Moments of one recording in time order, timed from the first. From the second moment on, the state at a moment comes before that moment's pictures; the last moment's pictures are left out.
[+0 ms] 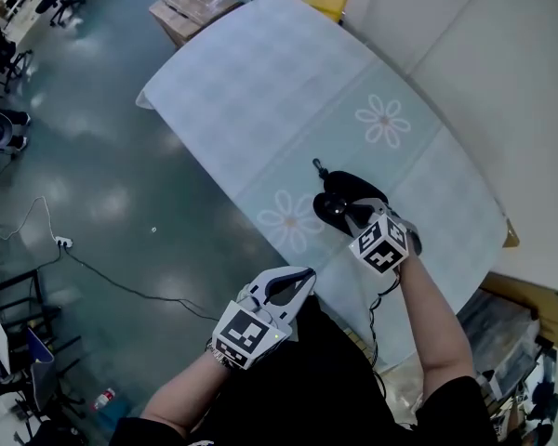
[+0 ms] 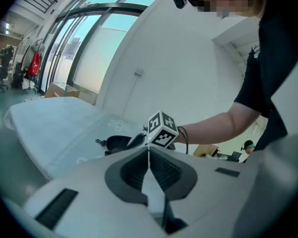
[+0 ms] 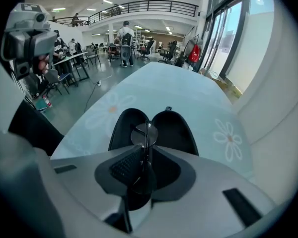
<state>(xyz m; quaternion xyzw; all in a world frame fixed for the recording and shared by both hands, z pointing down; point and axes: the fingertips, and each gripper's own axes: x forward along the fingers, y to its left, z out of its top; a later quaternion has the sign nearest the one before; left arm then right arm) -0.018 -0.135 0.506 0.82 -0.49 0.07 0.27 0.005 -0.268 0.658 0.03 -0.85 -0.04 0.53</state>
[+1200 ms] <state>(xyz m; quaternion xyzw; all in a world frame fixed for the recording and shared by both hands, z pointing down) -0.035 -0.117 0.508 0.80 -0.52 0.07 0.28 0.002 -0.271 0.675 0.04 -0.83 -0.03 0.55</state>
